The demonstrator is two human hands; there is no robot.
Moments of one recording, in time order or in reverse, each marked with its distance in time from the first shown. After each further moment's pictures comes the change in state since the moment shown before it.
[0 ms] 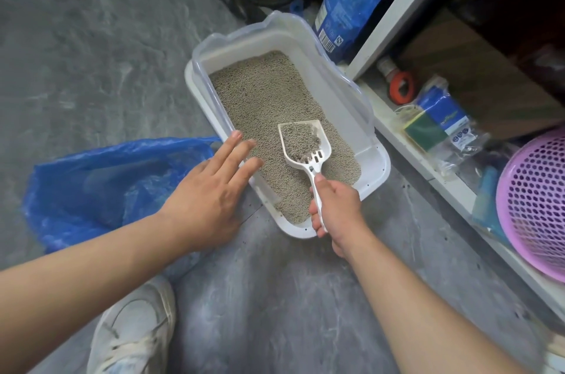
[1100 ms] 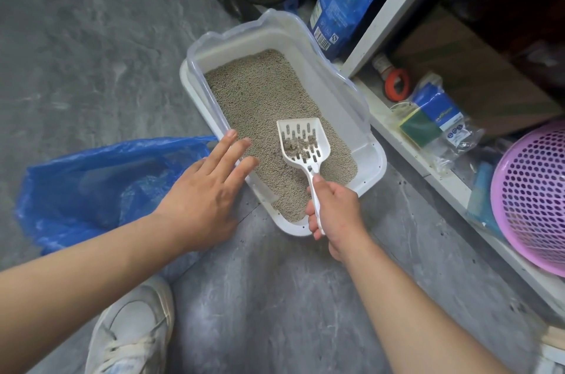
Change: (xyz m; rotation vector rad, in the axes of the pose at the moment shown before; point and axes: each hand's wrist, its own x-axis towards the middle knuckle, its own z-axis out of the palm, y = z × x) left_hand -0.002 0.003 -0.004 0.039 0.004 -0.012; right_hand -0.011 0.003 0.000 0.048 0.025 0.009
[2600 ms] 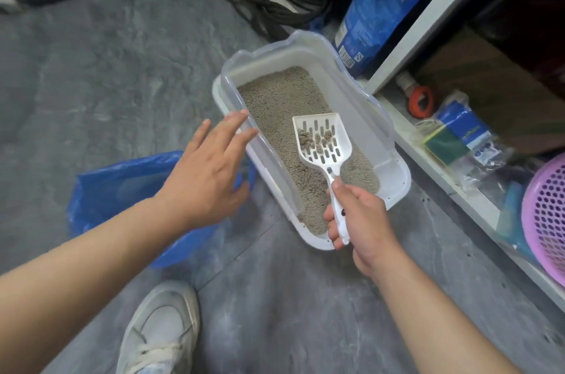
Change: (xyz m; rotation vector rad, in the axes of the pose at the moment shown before) left_hand 0.007 -0.037 -0.041 -0.048 0.135 -0.140; right_hand -0.027 -0.033 0.007 0.113 -0.107 -0.042
